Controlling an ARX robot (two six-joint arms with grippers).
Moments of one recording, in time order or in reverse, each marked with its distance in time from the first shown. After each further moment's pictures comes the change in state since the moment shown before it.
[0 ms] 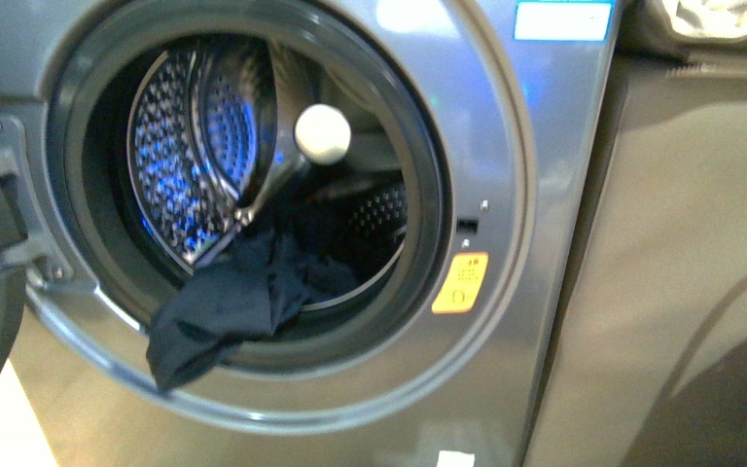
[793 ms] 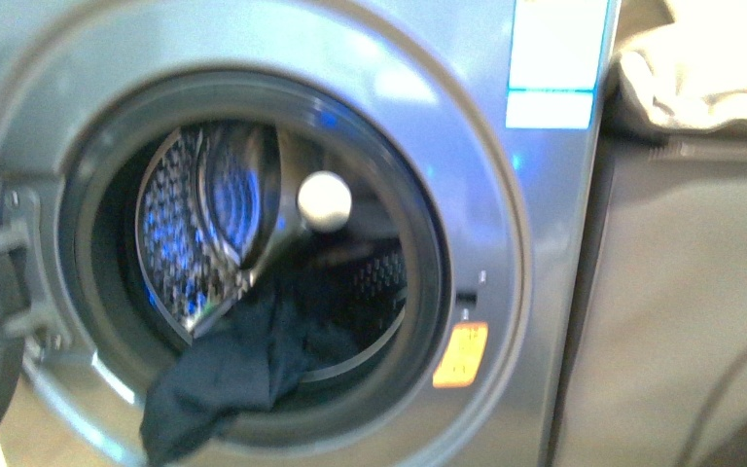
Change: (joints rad) left arm 0.247 -0.299 -0.299 0.003 0.237 -0.002; right arm 0.000 0.000 0.000 0.000 0.000 0.000
